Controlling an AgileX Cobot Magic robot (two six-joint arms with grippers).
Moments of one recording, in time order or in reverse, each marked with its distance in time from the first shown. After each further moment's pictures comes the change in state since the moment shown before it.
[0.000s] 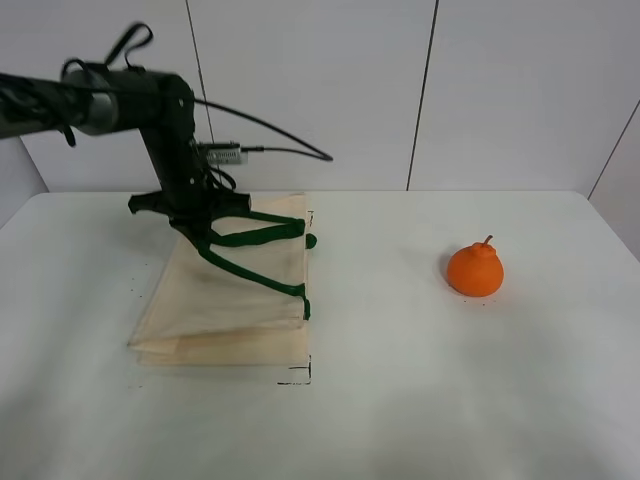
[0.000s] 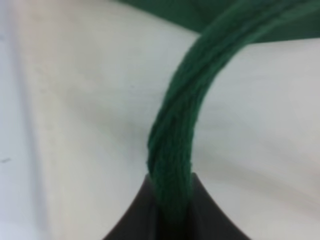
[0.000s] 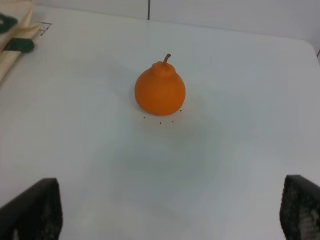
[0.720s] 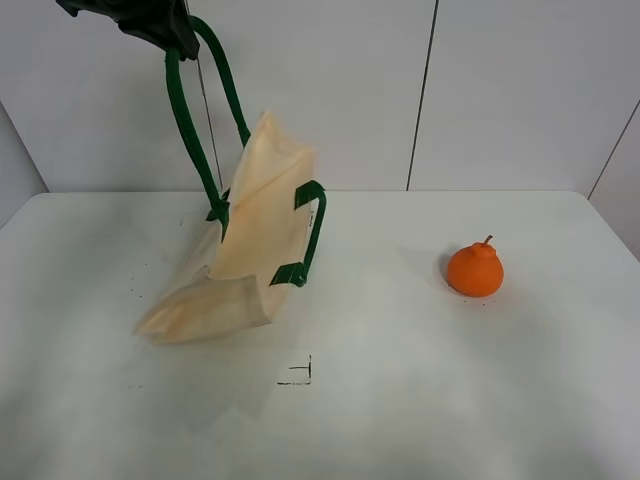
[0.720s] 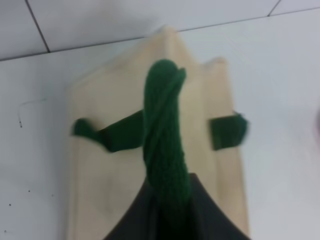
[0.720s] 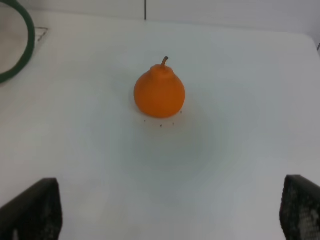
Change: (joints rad) left arm -0.021 -0.273 -0.340 -0.099 0.088 0.168; right arm 0.000 0.159 -0.043 -0.005 -0.055 0.047
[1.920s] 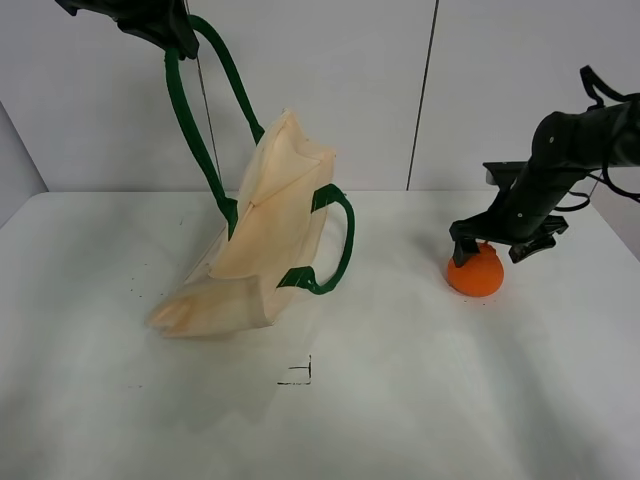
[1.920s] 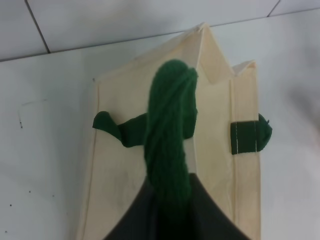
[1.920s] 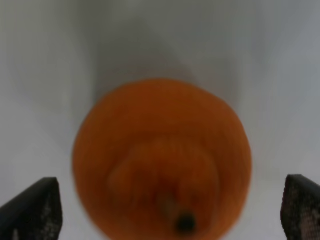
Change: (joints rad) left arm 0.000 0.000 0.000 0.000 0.000 0.001; right arm 0.000 1.910 -0.857 0.041 -0.219 -0.026
